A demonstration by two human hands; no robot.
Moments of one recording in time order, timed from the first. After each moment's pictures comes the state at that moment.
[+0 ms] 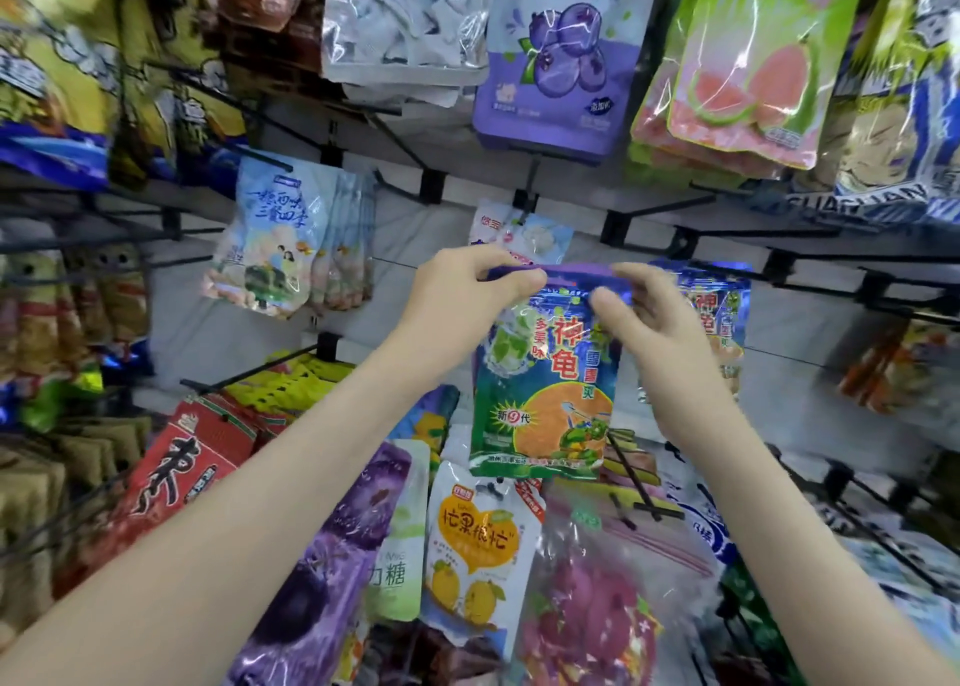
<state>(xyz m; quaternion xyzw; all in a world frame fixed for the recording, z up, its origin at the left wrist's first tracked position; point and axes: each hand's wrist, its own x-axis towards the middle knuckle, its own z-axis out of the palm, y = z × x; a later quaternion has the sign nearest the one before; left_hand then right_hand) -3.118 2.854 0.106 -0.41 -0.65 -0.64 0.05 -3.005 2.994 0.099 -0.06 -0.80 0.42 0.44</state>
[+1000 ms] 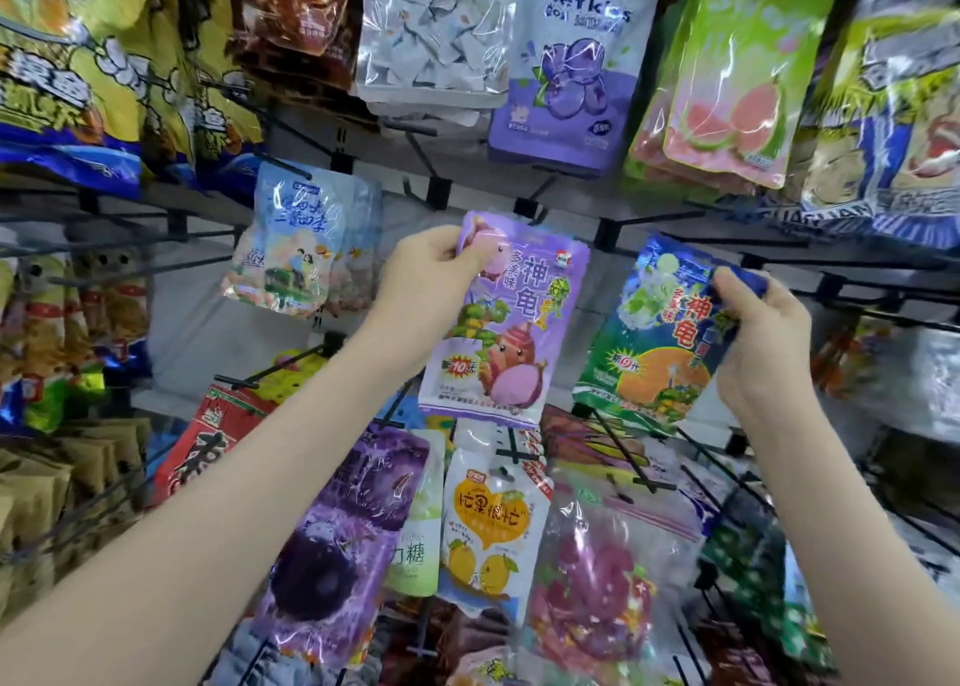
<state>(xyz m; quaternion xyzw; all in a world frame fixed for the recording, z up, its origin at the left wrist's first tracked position) -3.129 2.815 0.109 -0.39 -0.56 -0.73 0.03 -2.968 3.011 0.124 -0.10 -0.58 0.58 0.57</state>
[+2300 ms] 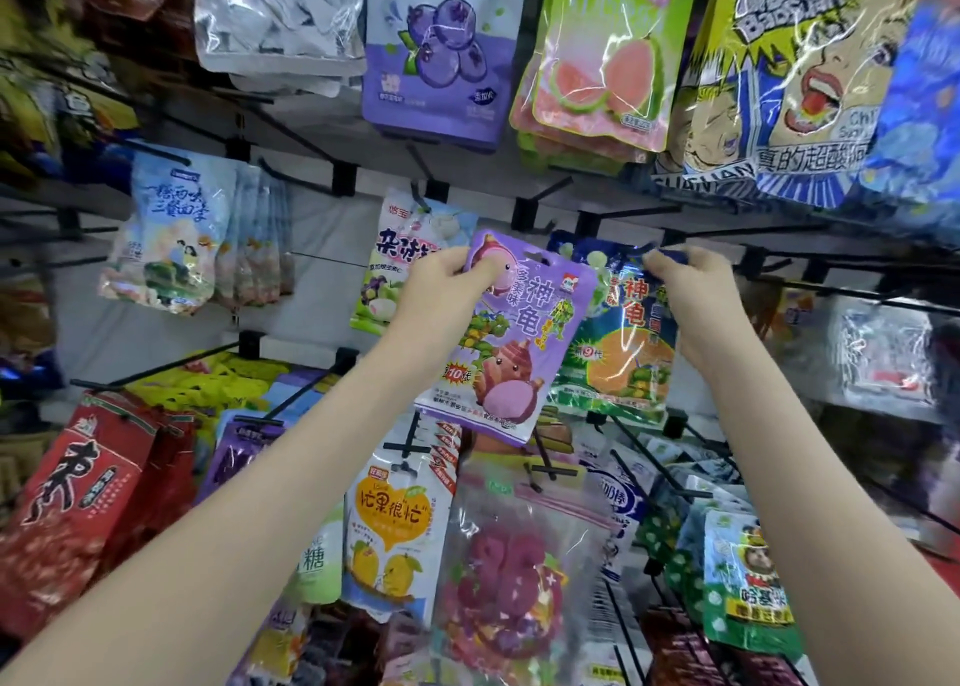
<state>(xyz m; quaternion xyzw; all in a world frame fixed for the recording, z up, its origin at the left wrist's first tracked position) -3.074 2.912 0.101 -0.39 -0.57 -0.72 -0.06 -2.954 3.100 0.143 -0.24 -0.69 0.47 0.50</state>
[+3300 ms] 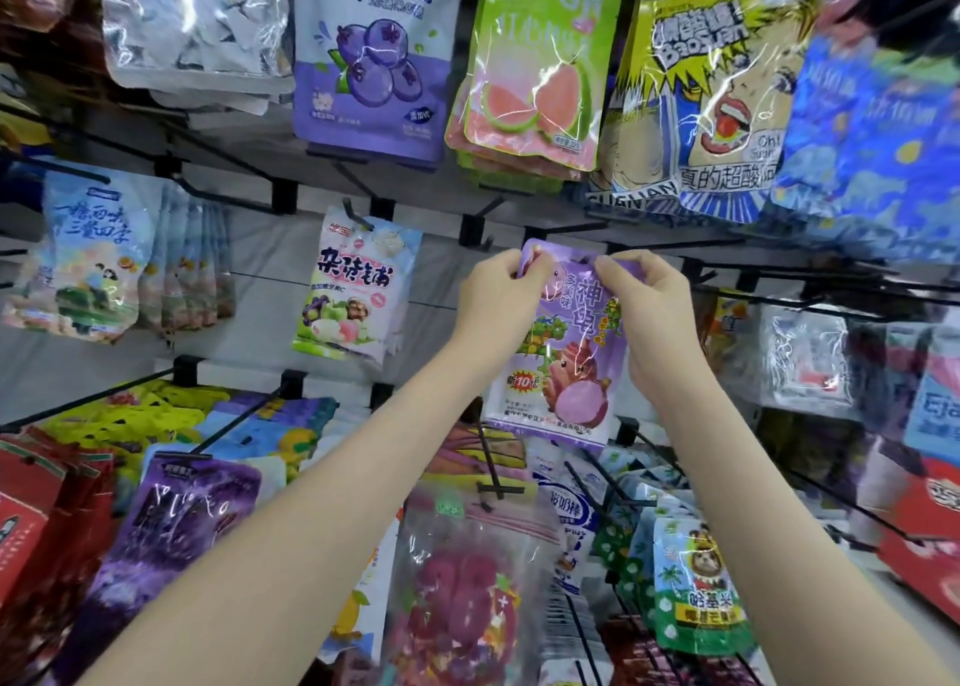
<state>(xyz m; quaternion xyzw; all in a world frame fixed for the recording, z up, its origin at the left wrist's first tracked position) -3.036 2.998 0.124 -0.41 -0.57 -0.71 -0.03 -2.932 3.078 0.139 -0.16 -0.69 0.44 0.55</state>
